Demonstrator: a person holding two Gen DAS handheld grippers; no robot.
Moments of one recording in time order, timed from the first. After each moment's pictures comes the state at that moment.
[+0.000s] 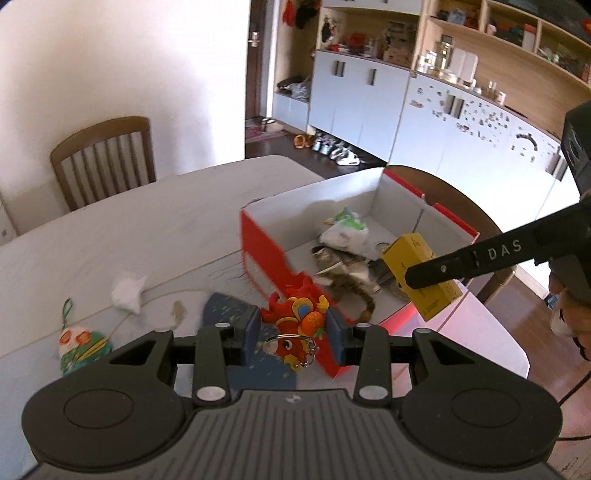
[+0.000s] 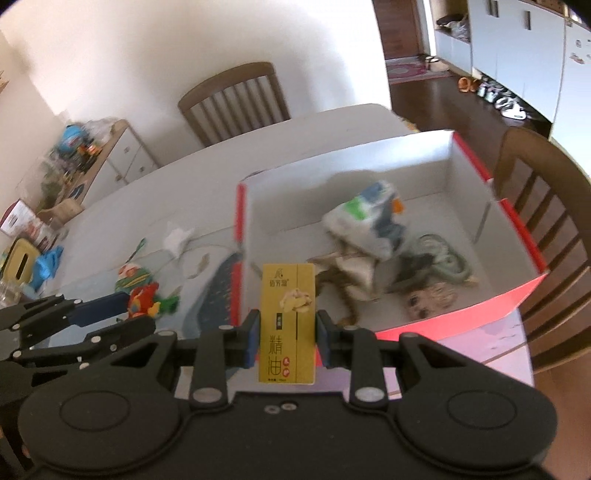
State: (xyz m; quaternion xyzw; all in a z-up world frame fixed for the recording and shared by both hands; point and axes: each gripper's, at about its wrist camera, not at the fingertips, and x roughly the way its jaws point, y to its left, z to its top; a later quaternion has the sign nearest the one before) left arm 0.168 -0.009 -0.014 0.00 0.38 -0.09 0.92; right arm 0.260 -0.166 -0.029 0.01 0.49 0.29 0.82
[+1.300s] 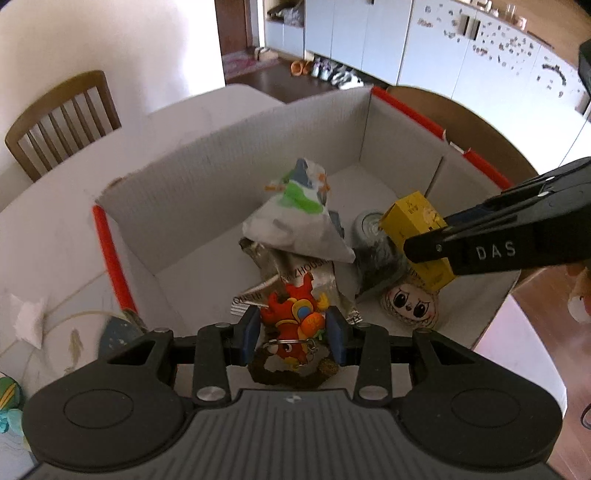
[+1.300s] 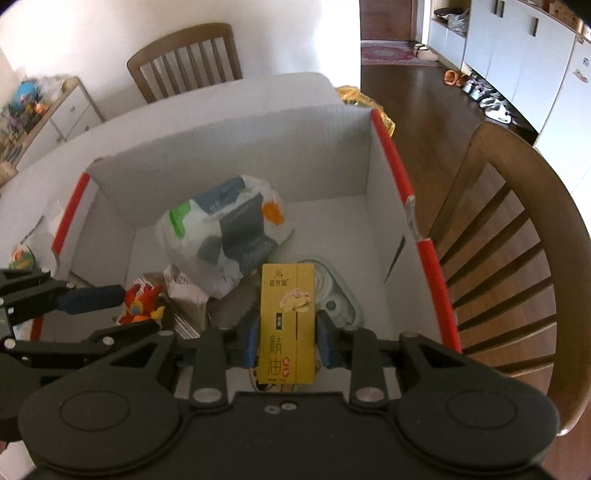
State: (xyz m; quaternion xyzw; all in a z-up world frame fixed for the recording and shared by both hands) left arm 0.307 -0.121 -0.100 0.05 0.49 -0.07 0.87; right arm 0.380 -0.199 -0.109 -0.09 0.52 0.26 0.81
